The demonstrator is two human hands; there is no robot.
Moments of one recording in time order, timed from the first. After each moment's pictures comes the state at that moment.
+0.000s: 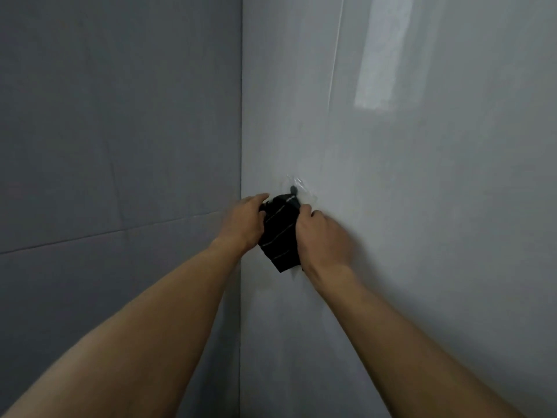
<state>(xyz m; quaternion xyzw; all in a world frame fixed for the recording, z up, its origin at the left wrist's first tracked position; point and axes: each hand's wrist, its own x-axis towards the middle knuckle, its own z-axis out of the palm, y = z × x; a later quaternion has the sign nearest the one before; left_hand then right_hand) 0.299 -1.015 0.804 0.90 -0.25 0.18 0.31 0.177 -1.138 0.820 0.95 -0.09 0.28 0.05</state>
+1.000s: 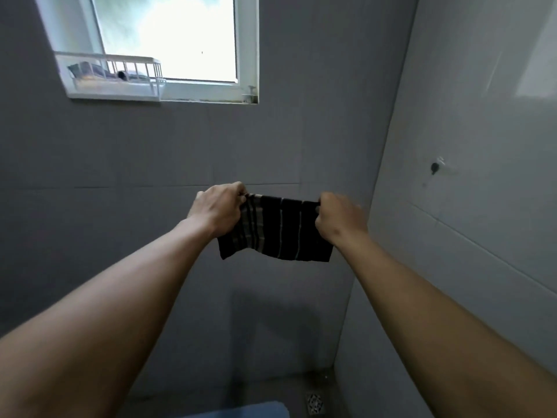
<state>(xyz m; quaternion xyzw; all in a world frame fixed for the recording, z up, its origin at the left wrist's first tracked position) 0.018 -0.663 0.829 0.96 -0.01 0.24 0.13 0.046 -0.897 0.822 0.97 0.09 0.19 -0.13</state>
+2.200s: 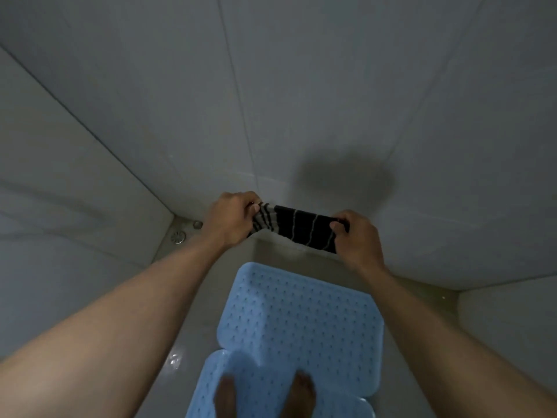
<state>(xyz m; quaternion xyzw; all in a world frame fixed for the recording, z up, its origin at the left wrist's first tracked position) 0.106 -0.337 0.316 0.95 0.20 0.01 0.25 0.205 -0.571 0.304 0.91 0.11 -0.16 -0.37</state>
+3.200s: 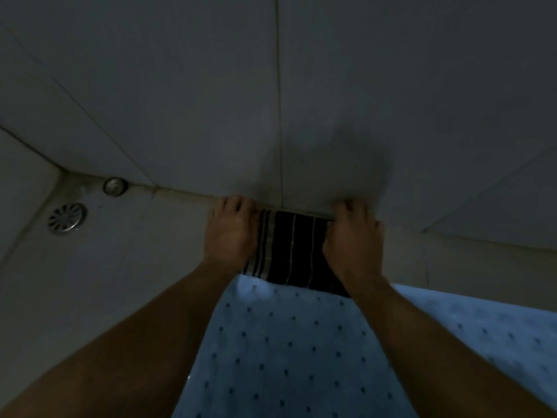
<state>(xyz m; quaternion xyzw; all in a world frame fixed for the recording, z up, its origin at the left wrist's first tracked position) 0.164 -0.211 -0.357 0.97 0.16 0.12 0.13 0.244 -0.417 -0.339 0.98 0.19 0.03 -0.10</state>
